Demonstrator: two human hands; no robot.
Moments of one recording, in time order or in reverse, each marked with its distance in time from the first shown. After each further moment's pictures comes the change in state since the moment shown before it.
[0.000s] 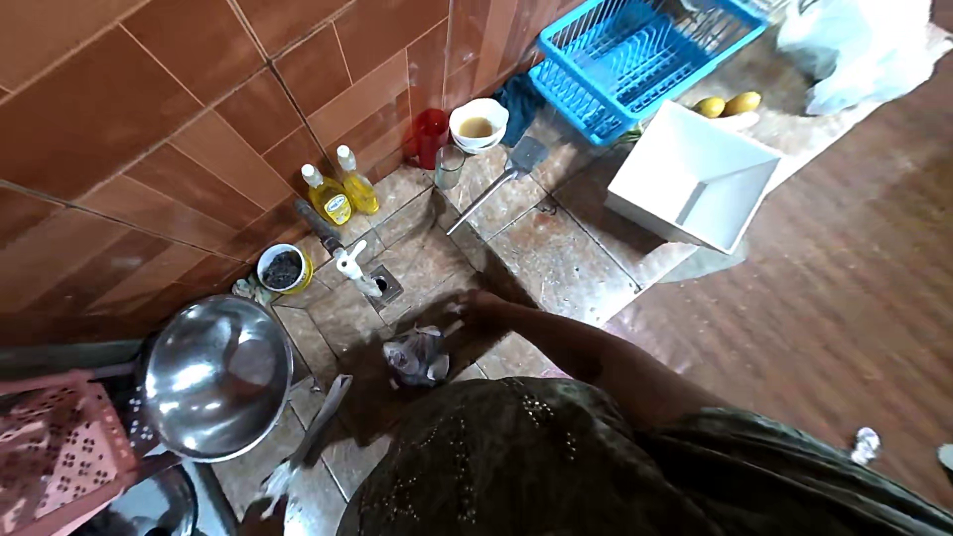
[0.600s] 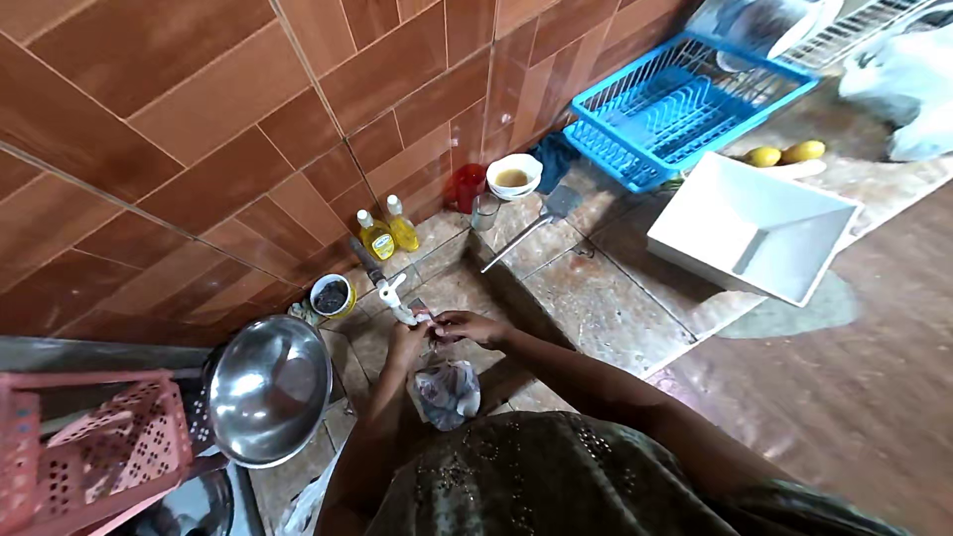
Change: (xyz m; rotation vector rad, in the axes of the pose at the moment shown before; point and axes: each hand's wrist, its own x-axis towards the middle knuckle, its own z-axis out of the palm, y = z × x) left_hand 0.106 0.365 0.042 -0.721 -0.269 0.707; right_hand -0.019 -0.127 -0.038 0.900 -0.116 -0.429
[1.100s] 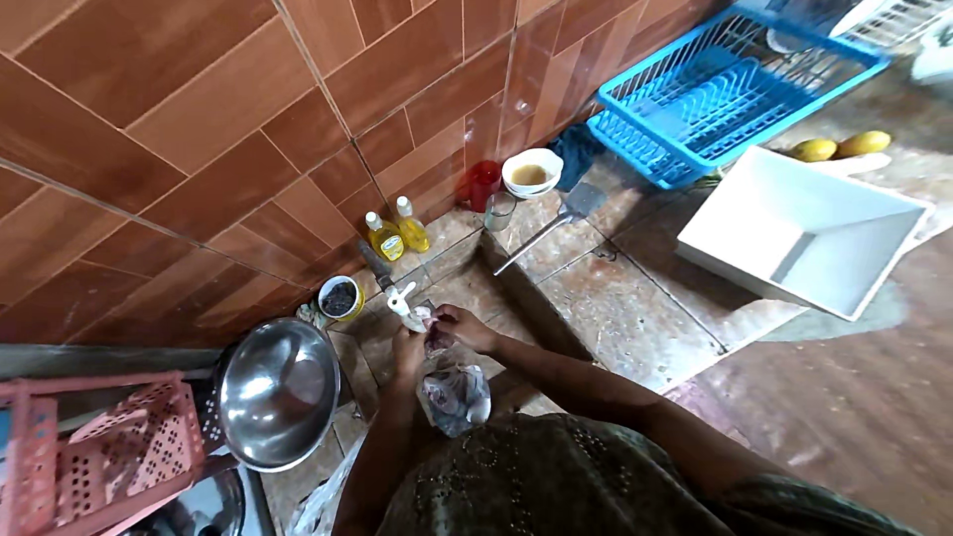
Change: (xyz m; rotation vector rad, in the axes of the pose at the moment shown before) left_hand -0.005 0.002 0.003 -0.127 0.259 -0.157; right_hand 0.035 -0.004 0.019 -0.115 0.215 -0.127
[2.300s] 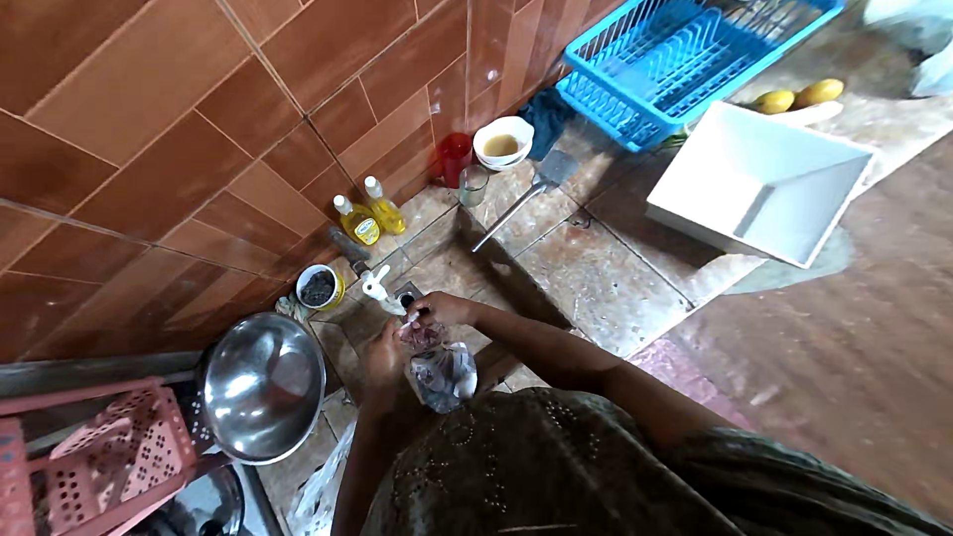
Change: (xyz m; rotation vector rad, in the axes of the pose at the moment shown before) left_hand -0.052 0.014 -0.038 1.011 -0.087 0.175; right_hand 0.011 -0.003 -0.013 -0.365 -0.348 -0.110
